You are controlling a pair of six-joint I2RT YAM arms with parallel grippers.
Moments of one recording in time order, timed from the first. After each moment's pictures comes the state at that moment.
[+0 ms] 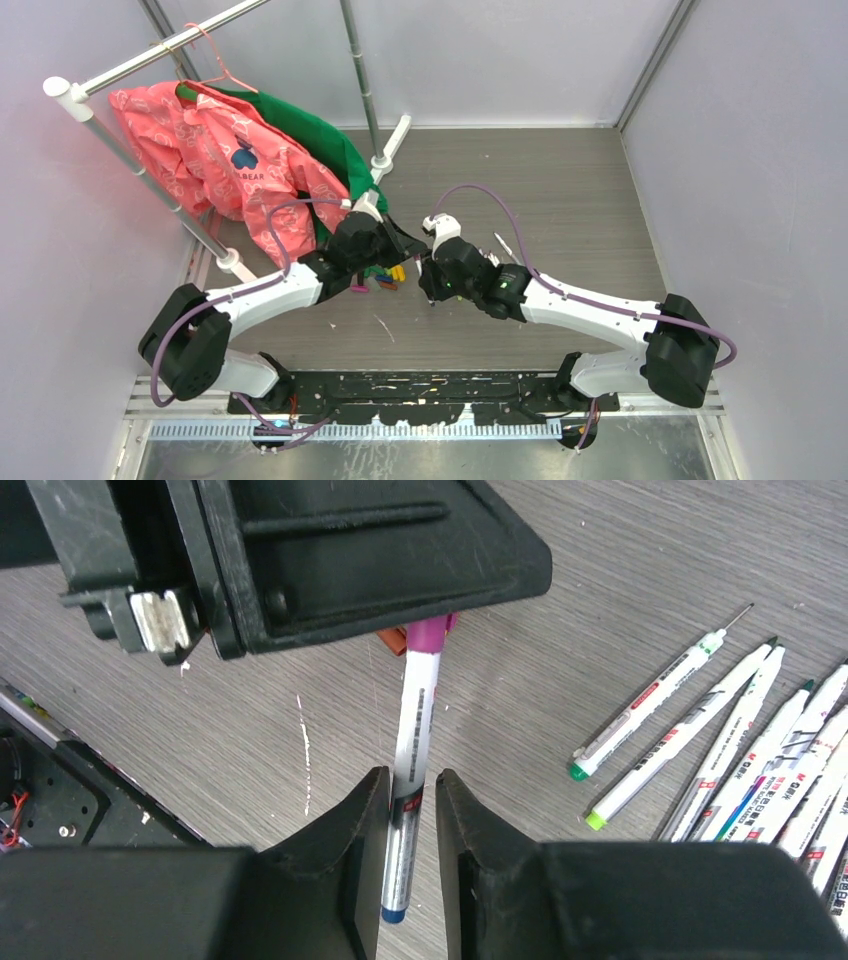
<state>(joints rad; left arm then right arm) -0.71 1.38 0.74 0.19 0.04 -1.05 0.99 1.27 0.84 -0.22 0.20 0.47</state>
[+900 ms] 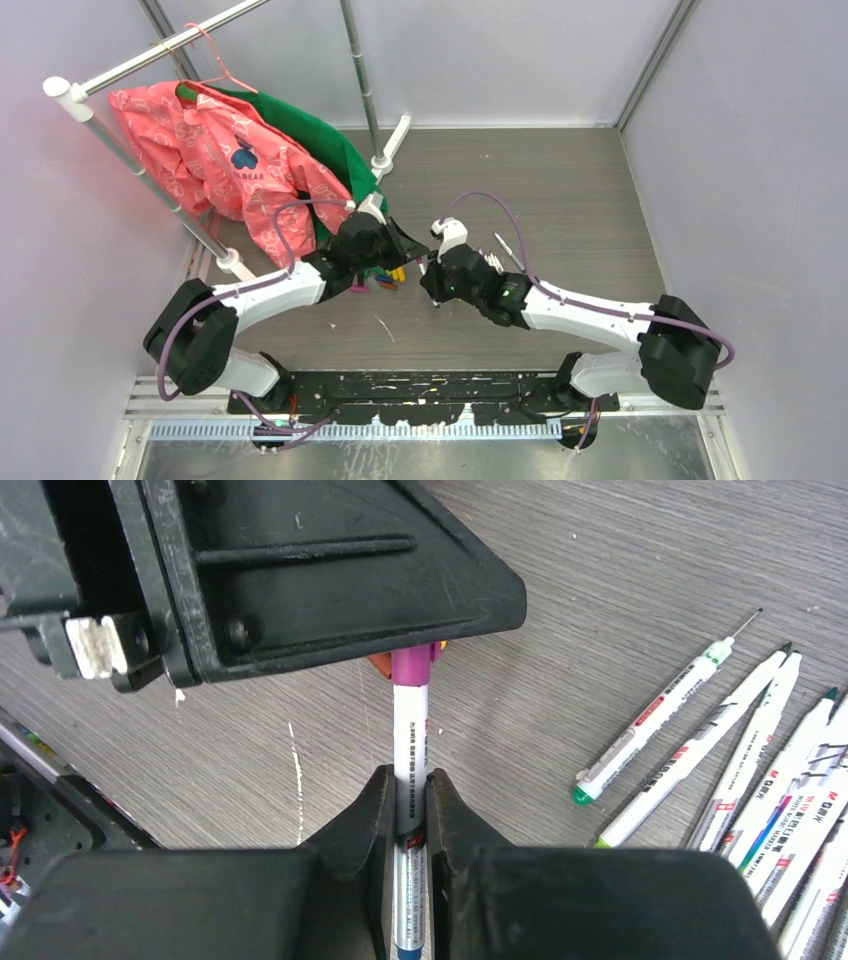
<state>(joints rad) -0.70 1.41 0.74 0.20 0.07 -1.03 0.97 1.27 0.73 -0.06 0.22 0.49</state>
